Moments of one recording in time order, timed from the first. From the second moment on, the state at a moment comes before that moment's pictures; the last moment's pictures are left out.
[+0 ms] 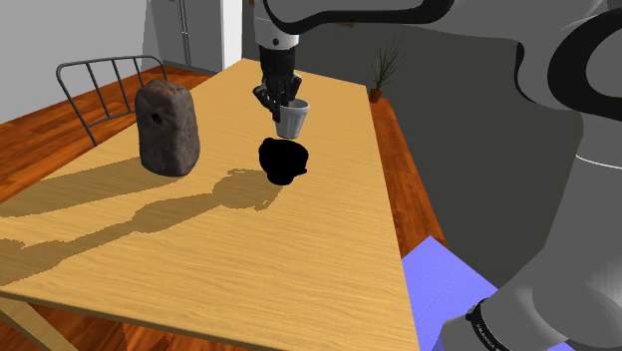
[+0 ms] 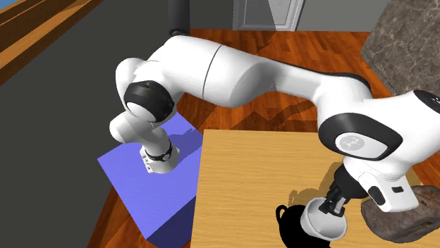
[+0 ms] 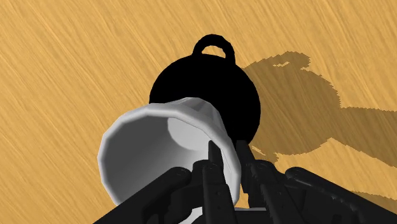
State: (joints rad) arm -0.03 0.39 0.48 -1.38 -0.33 1.67 0.30
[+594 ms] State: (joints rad) arm -0.04 0.39 0.48 -1.50 -0.34 1.78 0.32
